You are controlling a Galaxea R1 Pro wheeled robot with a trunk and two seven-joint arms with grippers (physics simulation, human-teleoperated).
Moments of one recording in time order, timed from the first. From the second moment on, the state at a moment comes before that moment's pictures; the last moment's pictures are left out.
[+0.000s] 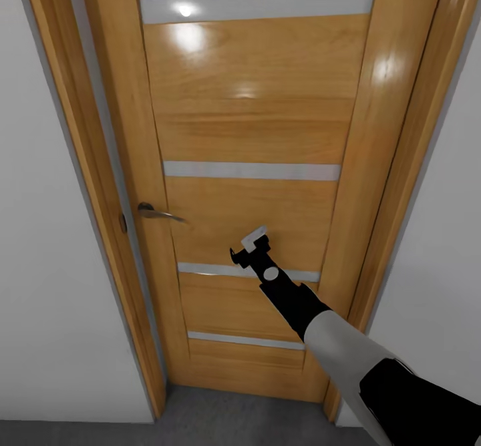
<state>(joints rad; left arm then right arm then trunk) 0.00 0.01 0.01 -0.08 0.11 -0.09 0.00 -0.97 0.17 0.53 -0.57 0.16 0.01 -0.09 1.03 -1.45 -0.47</state>
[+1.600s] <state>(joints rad) 0.00 0.02 0.01 -0.08 0.11 -0.09 0.00 -0.97 0.17 0.52 -0.54 0.26 0.00 -0.17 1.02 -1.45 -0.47</state>
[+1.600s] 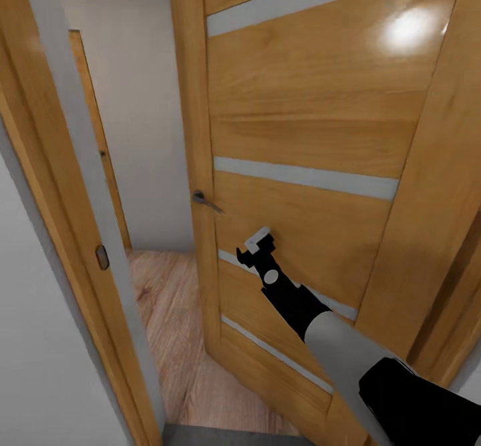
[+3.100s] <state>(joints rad) 0.00 0.01 0.01 -0.08 0.11 -0.09 0.00 -0.97 0.17 0.53 -0.54 0.28 0.02 -0.26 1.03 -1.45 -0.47</state>
